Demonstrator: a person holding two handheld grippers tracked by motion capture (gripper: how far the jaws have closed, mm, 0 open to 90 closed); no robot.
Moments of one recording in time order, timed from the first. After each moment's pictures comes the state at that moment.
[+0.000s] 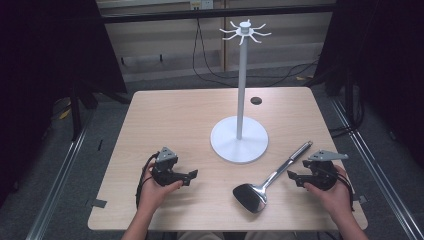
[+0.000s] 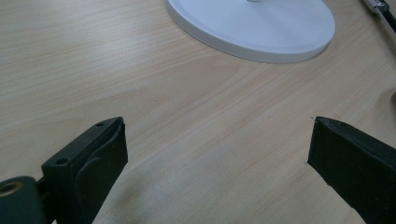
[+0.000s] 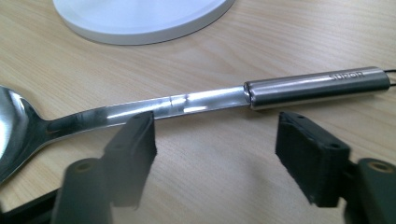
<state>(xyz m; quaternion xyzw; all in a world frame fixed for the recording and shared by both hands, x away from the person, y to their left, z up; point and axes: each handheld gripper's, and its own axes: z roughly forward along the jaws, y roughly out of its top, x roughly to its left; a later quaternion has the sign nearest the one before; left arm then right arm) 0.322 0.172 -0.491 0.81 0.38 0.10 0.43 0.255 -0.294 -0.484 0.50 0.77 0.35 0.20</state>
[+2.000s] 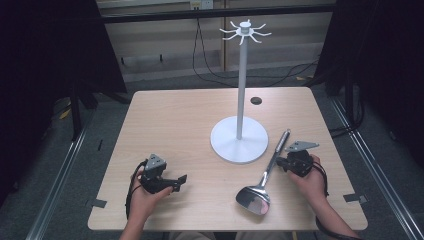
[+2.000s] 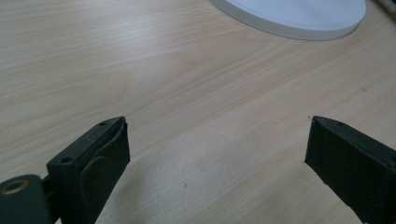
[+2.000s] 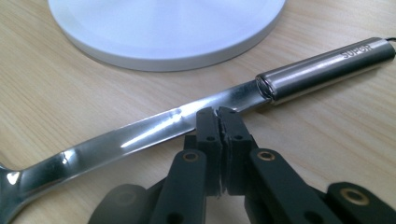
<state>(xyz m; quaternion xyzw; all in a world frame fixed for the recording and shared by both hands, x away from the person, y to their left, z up) 0.304 0.200 -0.496 0.80 0.41 0.13 0.42 0.299 -0.254 -0.496 0.47 0.80 0.33 0.19</state>
